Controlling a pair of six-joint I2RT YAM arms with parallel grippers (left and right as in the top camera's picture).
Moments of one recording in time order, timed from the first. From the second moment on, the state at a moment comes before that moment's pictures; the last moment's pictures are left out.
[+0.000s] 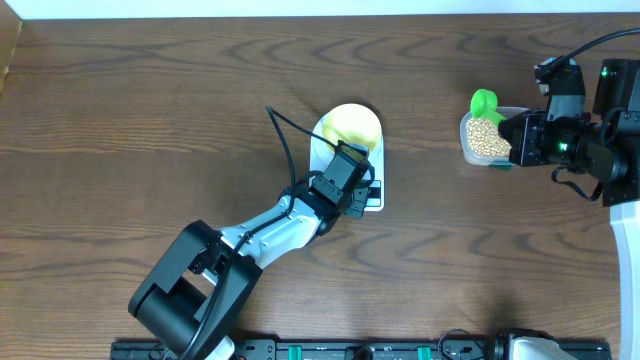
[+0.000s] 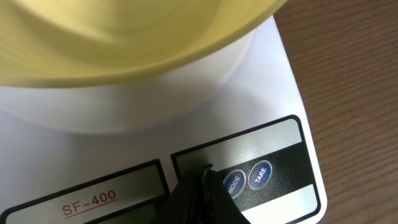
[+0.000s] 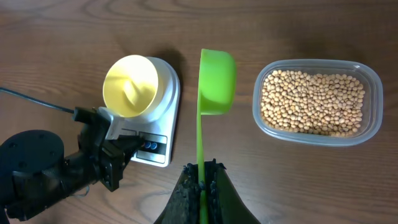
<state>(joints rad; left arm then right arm) -0.68 1.76 0.87 -0.11 -0.05 -0.35 -0.07 1.31 1.49 -1.12 -0.39 -0.01</state>
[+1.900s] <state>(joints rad) -0.20 0.69 0.83 -0.82 -0.30 -0.34 -0.07 1.31 1.49 -1.16 -0.39 -0.08</state>
